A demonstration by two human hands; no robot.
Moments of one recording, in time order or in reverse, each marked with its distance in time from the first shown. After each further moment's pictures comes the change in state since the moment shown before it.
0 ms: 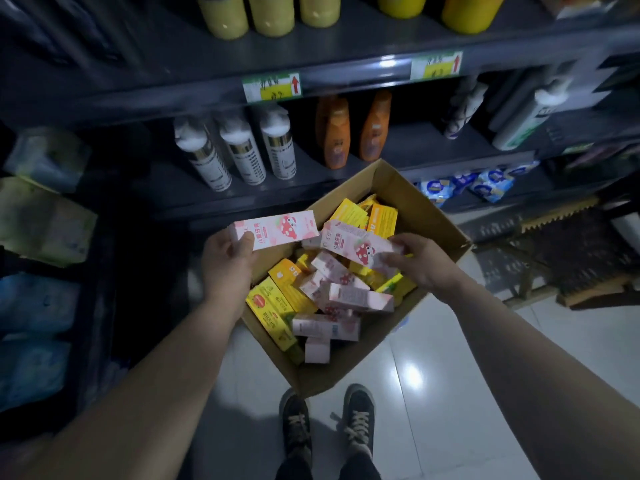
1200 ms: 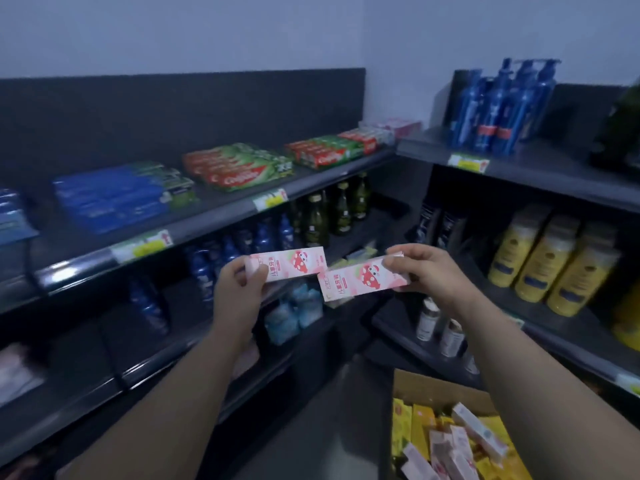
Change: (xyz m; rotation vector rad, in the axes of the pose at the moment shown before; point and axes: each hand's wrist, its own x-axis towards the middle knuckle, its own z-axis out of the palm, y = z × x) left_hand -0.357 0.165 -0.265 -0.309 0.920 0.382; right_hand -0.303 -0.331 0.044 0.138 -0.743 -0.738
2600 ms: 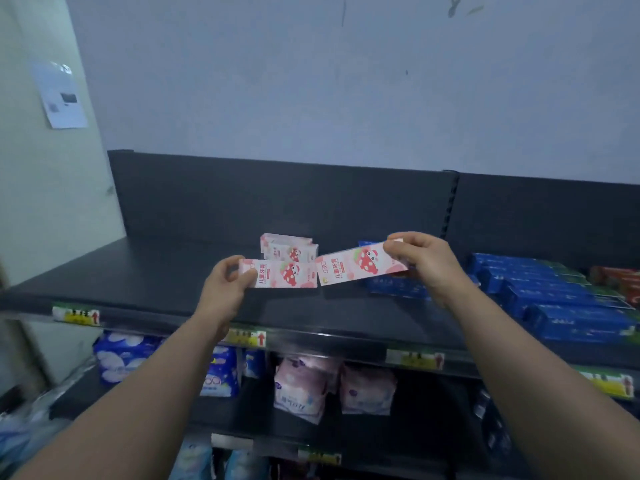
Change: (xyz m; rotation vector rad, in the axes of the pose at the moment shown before) left_hand 0.003 0.127 -0.631 0.143 0.773 0.075; right_hand -0.044 -0.174 0.652 0.087 -0.759 -0.320
